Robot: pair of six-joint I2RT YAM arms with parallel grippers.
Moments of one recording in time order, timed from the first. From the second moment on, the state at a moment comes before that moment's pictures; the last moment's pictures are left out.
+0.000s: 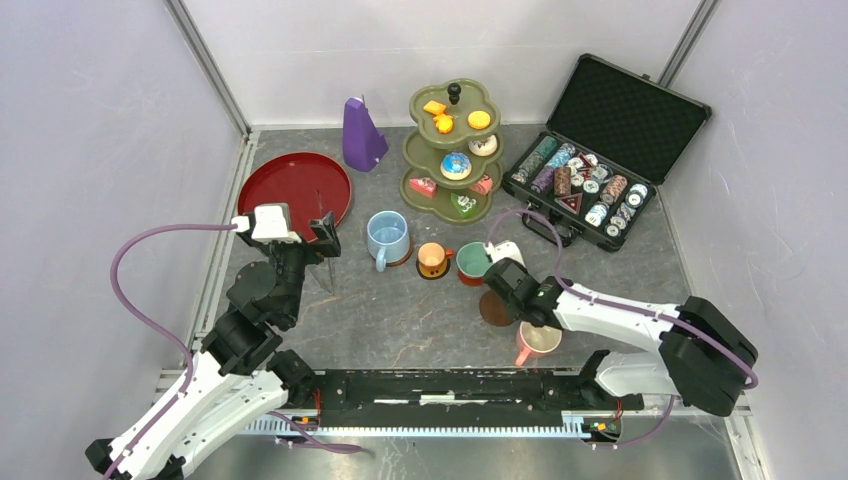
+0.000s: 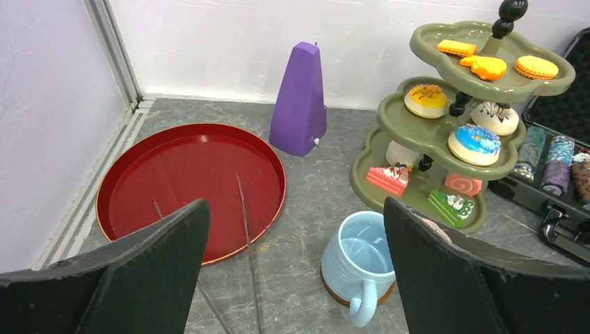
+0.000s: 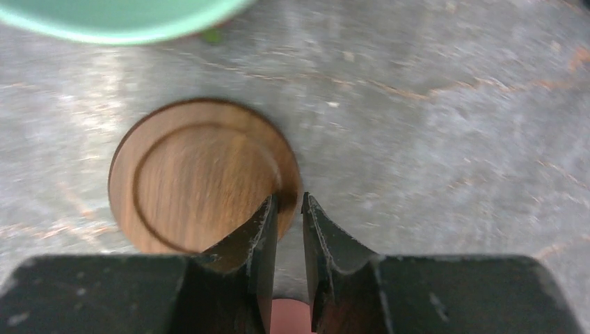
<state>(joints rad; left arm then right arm) -0.72 0.49 0.68 -0.12 -0.73 -0.05 0.89 1.27 0.57 -0.40 0.43 0.36</state>
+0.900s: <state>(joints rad) -0.72 0.50 0.68 -0.12 -0.73 -0.05 0.53 1.41 0.63 -0.20 0.47 0.22</state>
